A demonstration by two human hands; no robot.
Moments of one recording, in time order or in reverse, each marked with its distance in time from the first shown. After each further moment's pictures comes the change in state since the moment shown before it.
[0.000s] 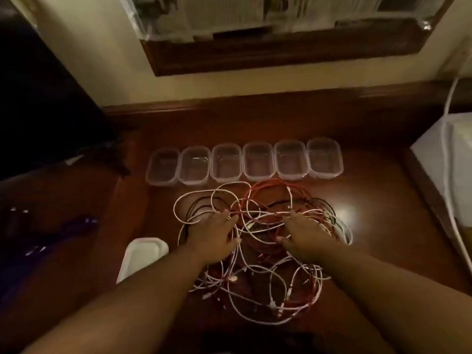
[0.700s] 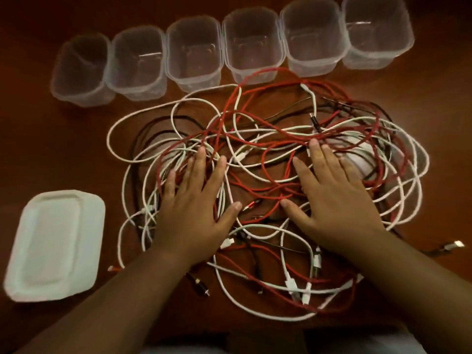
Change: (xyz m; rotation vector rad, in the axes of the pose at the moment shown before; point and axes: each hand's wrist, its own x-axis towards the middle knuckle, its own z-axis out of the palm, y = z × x) left_hand 0.001 0.009 0.121 -0.075 0.234 -0.111; right_hand 0.019 0.021 0.118 -0.177 0.298 0.056
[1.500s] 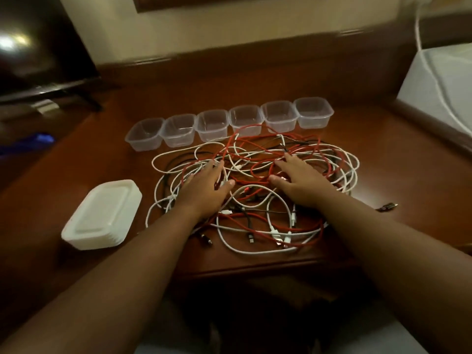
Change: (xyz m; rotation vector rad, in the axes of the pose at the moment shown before) left_hand -0.019 0.011 -0.002 -0.147 0.192 -0.035; right_hand -0.020 -0.001 -0.002 0.296 0.185 -0.023
